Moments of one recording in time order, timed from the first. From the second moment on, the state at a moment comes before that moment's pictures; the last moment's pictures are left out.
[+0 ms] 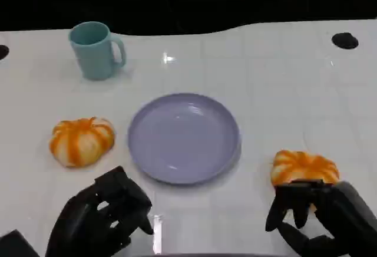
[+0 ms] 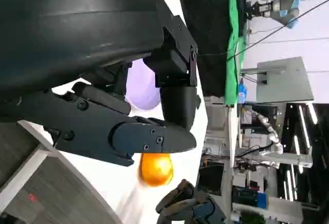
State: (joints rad) left arm 0.18 0.03 0.00 0.11 -0.30 -0.34 -0.50; right arm 0.05 -0.27 0.16 0.23 -0.52 -0.75 -0.17
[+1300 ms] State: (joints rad) left arm 0.17 0.04 0.01 0.11 -0.30 -0.33 -0.50; right arm 0.09 -0.32 0.13 -0.01 -0.57 -0.53 -0.06
